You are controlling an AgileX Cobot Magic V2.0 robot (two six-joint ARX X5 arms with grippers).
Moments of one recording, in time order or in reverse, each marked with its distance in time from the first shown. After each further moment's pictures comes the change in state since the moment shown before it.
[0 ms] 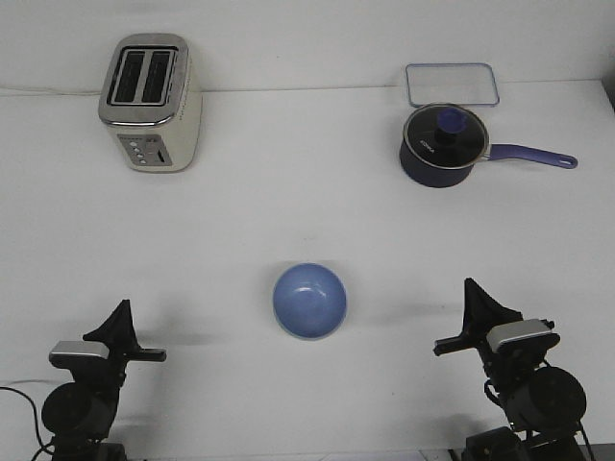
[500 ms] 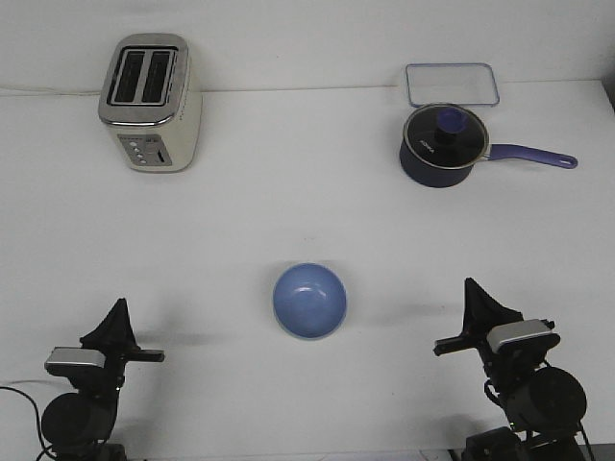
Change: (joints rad) left arm -0.002 -0.058 -0.043 0.077 -0.003 -0.015; right arm 0.000 0.000 0.000 0.004 0.000 0.000
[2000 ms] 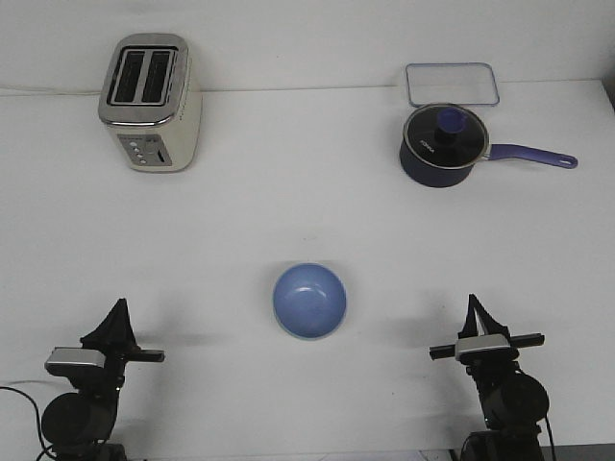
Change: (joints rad) left arm 0.000 0.000 0.000 -0.005 0.000 0.000; right arm -0.182 -0.212 -0.420 0.179 -0.001 -0.378
